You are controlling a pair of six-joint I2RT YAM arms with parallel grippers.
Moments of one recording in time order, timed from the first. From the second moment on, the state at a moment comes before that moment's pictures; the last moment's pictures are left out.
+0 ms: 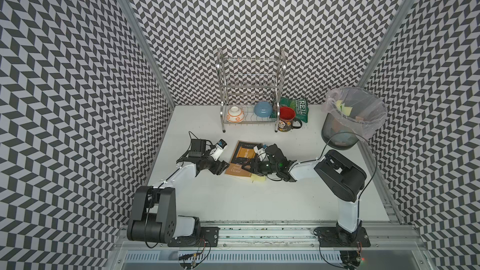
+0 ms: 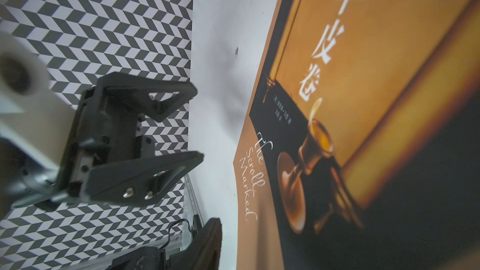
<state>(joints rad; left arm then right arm) -0.10 1.32 0.68 -0.30 0.44 0.55 0.77 1.97 0.91 0.50 -0.52 0.99</state>
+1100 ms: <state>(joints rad) -0.54 1.22 0.45 -0.01 0.18 0.60 0.71 2.00 1.00 0.46 -0.56 1.01</state>
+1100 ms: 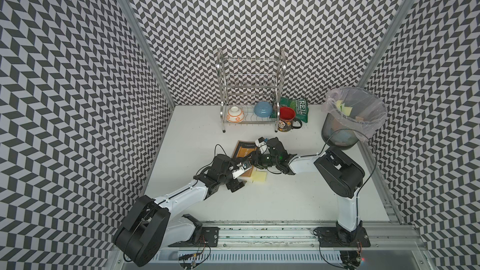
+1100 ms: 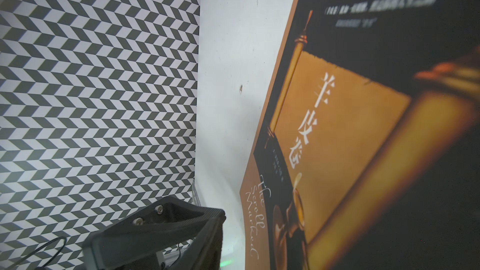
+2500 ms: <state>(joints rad) -0.61 1.18 0.44 0.07 0.01 0.52 0.65 1.85 0.91 0.36 -0.54 0.92</state>
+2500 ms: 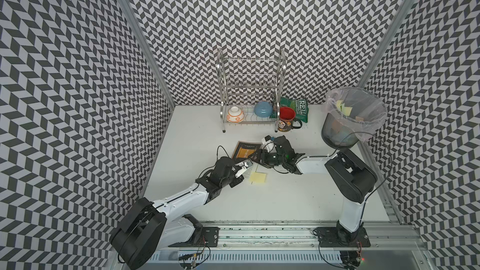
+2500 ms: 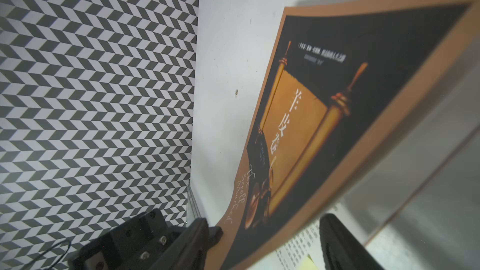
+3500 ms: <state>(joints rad) -0.05 1.16 0.50 0.00 0.67 0.40 0.79 1.73 0.58 0.54 -0.51 0.94</state>
